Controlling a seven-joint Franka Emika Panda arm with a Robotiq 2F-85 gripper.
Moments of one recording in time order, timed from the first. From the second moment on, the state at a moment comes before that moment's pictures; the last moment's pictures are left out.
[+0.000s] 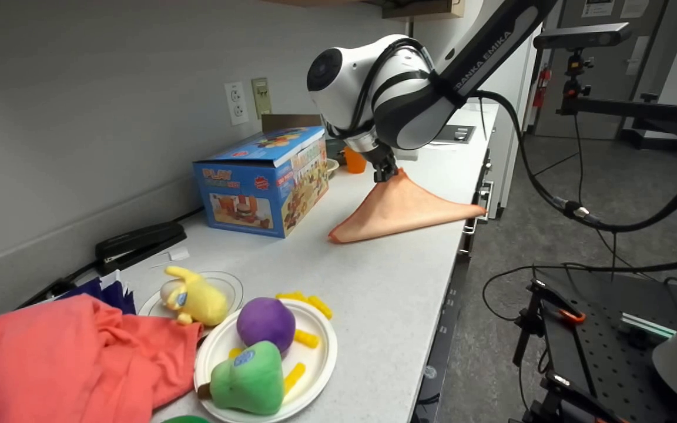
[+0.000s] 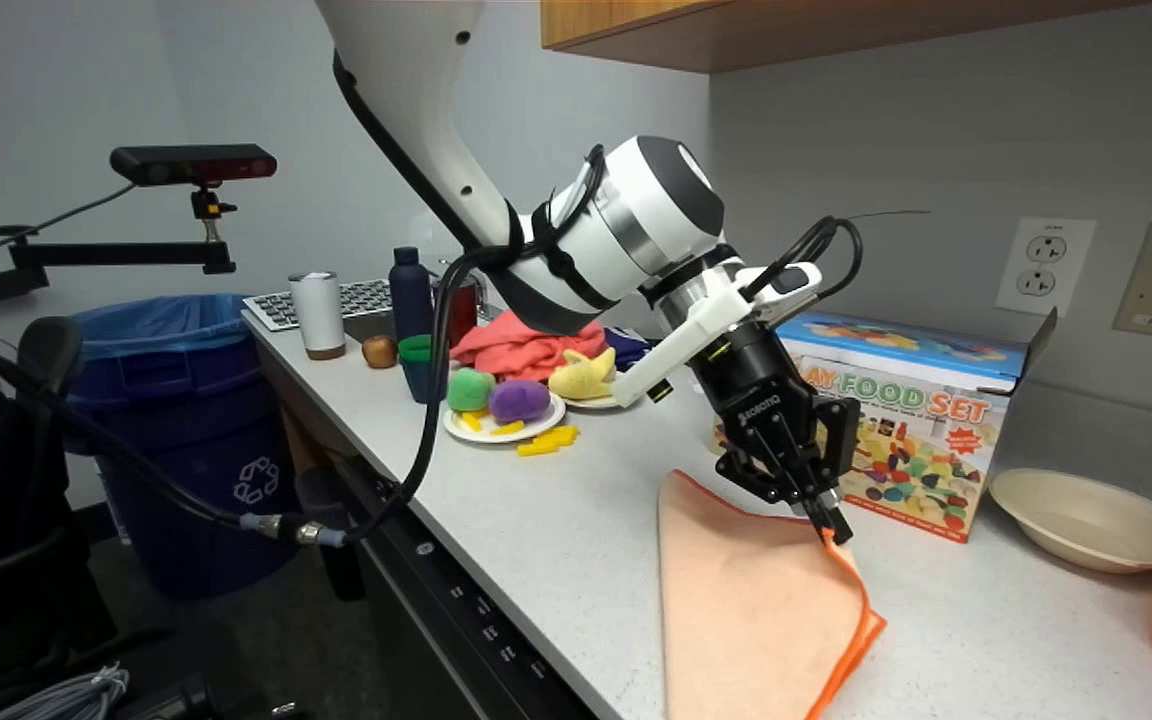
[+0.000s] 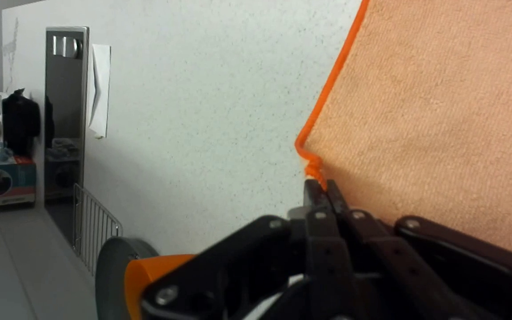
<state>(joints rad) -0.03 0.29 -0.10 -2.02 -0.91 2.03 0.37</state>
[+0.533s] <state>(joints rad) -0.04 0.31 -0.13 -2.01 -0.91 2.15 0.47</state>
